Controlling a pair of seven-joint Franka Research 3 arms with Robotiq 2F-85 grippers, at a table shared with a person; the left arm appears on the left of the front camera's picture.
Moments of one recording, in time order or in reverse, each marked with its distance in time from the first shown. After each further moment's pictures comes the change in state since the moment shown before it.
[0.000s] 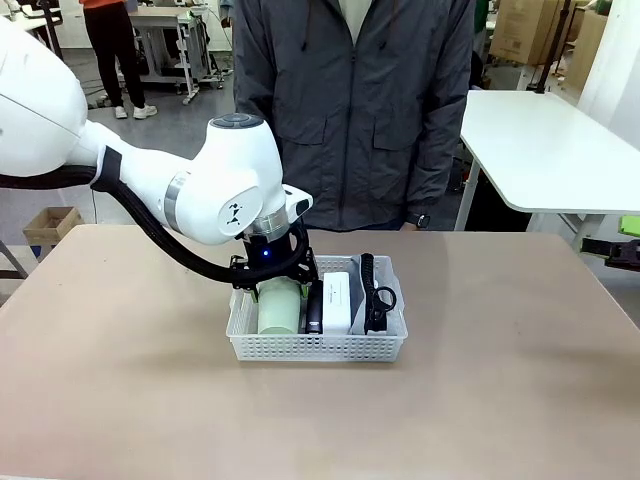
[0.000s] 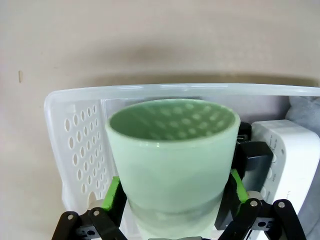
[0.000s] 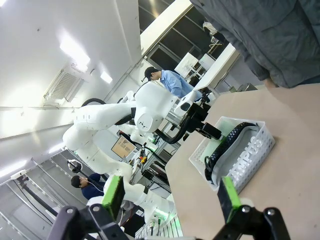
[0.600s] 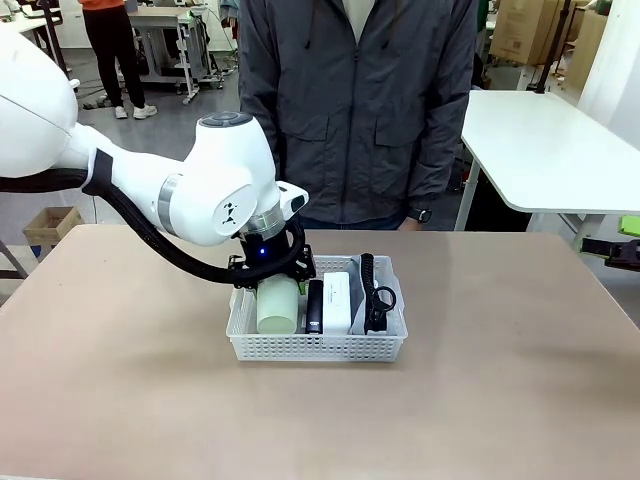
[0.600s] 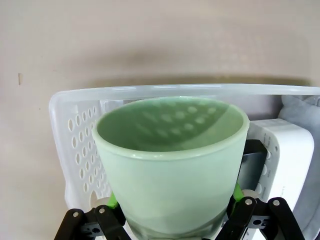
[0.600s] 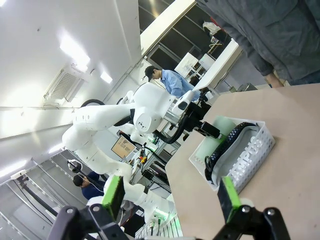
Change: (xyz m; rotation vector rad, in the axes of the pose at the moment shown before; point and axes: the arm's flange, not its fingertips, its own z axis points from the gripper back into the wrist) left arm 0.000 0.004 0.005 -0.034 -0.022 0.001; right arm 0.000 0.000 0.000 0.000 0.000 0.000
